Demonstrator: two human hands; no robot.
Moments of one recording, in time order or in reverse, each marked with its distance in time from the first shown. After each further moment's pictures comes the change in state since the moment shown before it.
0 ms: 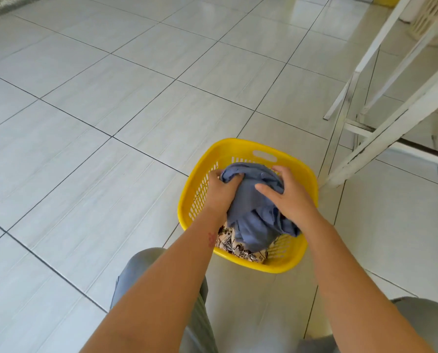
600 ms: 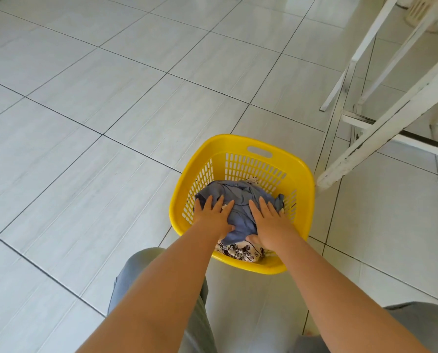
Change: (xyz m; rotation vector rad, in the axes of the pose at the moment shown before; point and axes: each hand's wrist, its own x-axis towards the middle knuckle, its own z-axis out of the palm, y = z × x) left_hand 0.020 -0.075 -0.018 1.770 -0.462 0.094; right_hand -0.004 0.062 0.062 -0.918 -0.471 0.025
